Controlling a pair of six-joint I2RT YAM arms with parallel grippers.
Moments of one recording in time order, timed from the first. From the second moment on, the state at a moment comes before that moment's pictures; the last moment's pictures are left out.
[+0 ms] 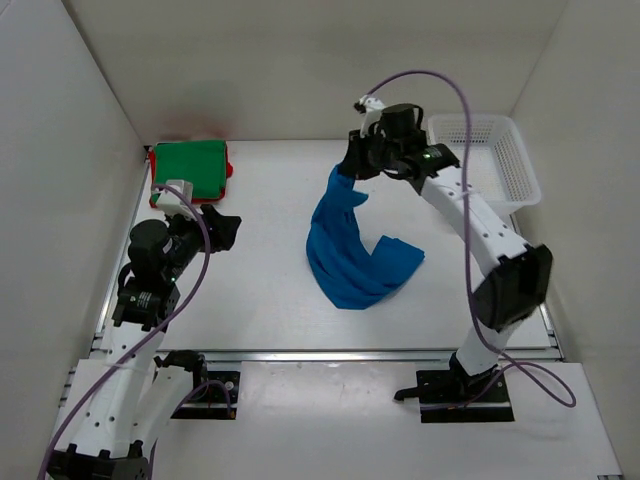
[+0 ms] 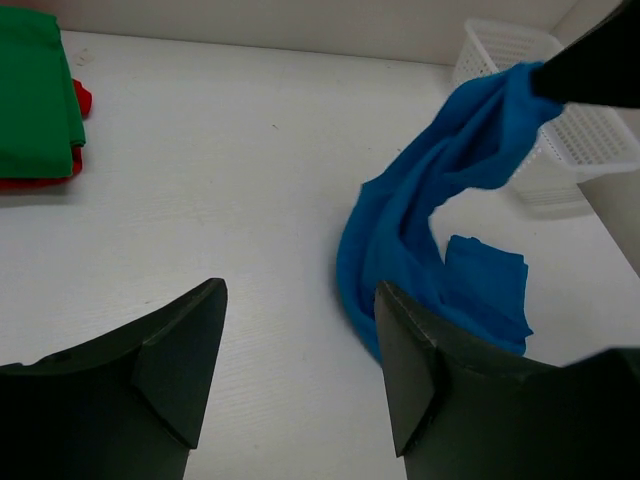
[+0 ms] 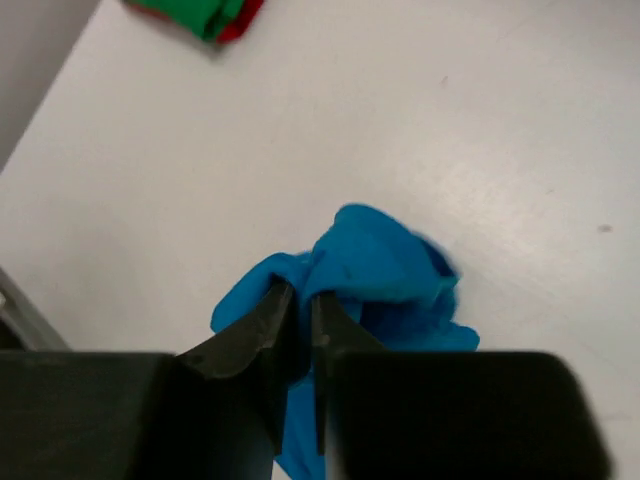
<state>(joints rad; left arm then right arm) -0.16 0.70 0.80 -0.25 0.21 -0.30 0.45 1.67 1.74 -0.53 -0.31 0.16</state>
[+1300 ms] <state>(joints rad) -0.66 1.86 1.21 -0.02 0.14 -0.38 0.23 1.41 0.88 -0.33 -0.25 0.29</state>
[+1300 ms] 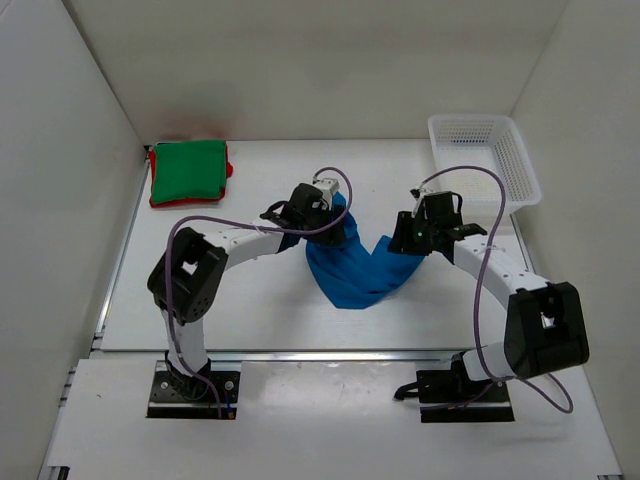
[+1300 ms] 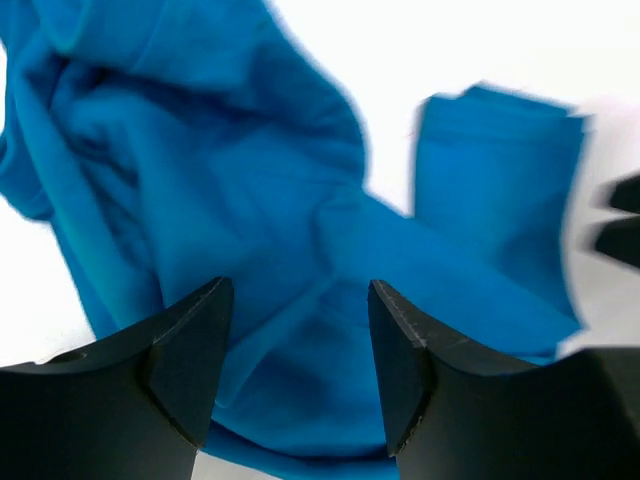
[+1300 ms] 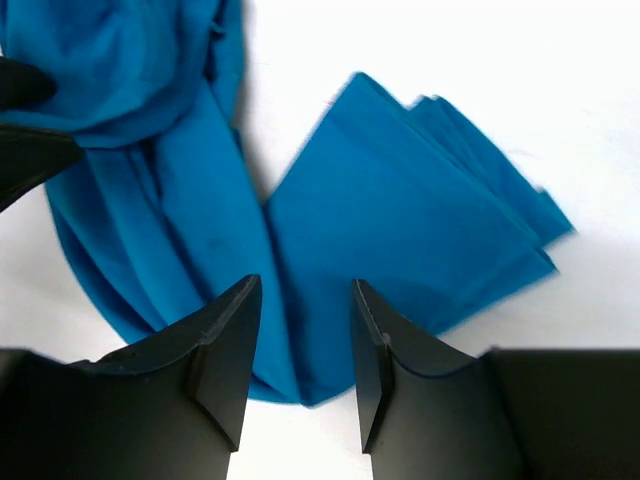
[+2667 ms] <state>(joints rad) -0.60 1.79 1.22 -0.13 0.09 -0.37 0.10 1.47 0.82 -0.17 -0.14 0.29</state>
